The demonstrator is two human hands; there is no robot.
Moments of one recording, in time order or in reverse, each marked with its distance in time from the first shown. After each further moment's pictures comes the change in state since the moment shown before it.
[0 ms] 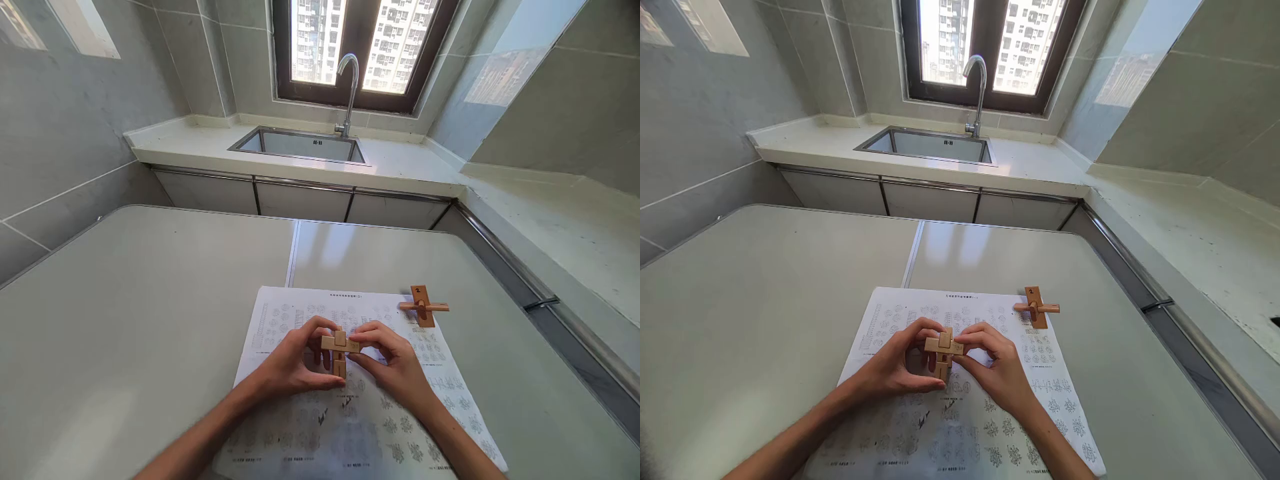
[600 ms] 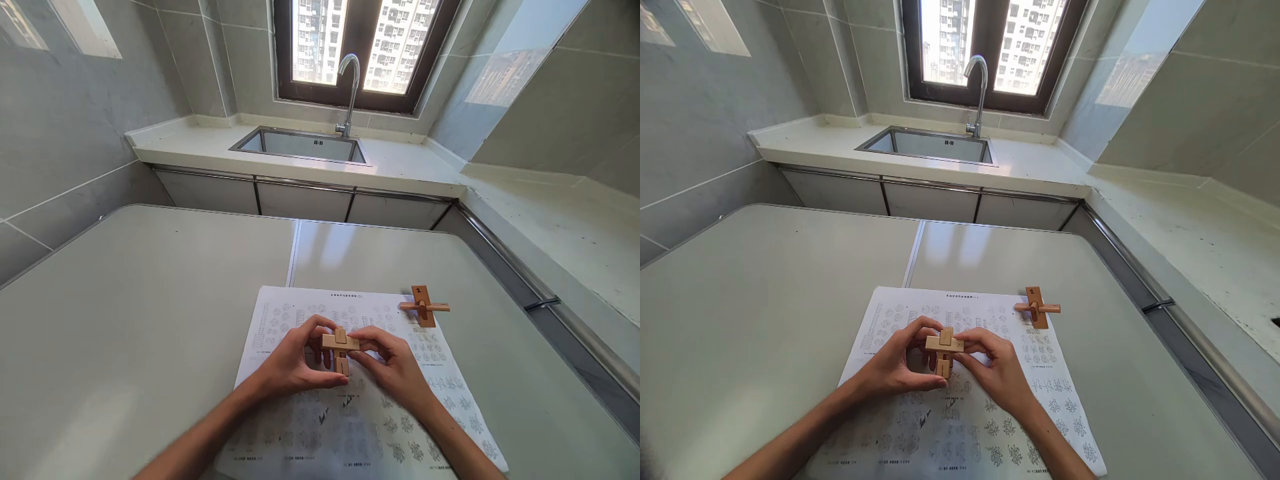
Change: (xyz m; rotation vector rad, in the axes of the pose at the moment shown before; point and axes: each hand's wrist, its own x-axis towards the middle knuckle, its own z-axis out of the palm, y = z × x) left_hand 0.000 0.005 0.002 -0.025 0.033 -0.013; right_hand -0.002 0.003 0.001 0.026 -0.043 0.131
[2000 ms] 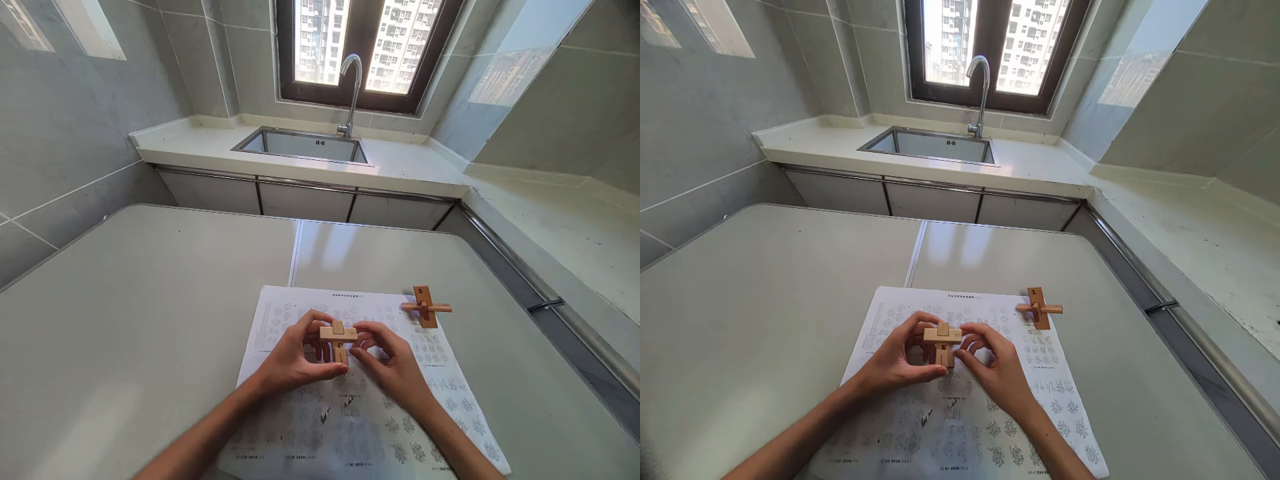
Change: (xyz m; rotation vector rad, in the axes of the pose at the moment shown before) left_hand -0.001 -0.001 -0.001 -0.050 0.113 0.004; right_hand 0.000 0.000 0.003 -0.114 0.063 -0.012
